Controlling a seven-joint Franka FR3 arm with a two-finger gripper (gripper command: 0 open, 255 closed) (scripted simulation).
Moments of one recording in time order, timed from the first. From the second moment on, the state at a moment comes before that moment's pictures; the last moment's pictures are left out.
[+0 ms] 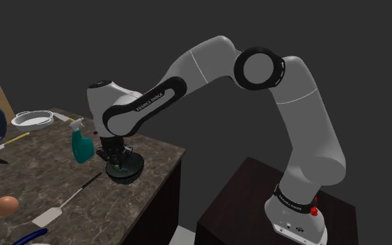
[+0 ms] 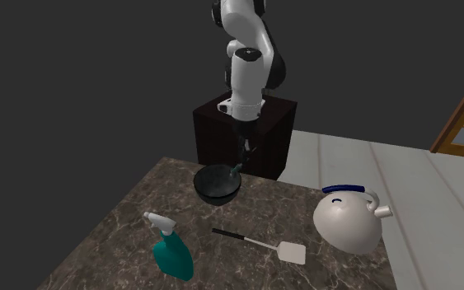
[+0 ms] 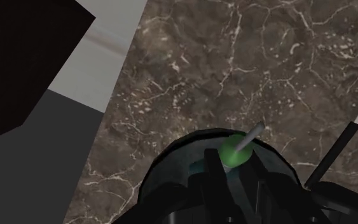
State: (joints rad) arm 0.18 0.65 0.39 -1.58 -0.29 2.16 1.53
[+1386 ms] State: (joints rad) arm 0.13 0.84 0.34 -1.43 -0.32 2.20 1.41
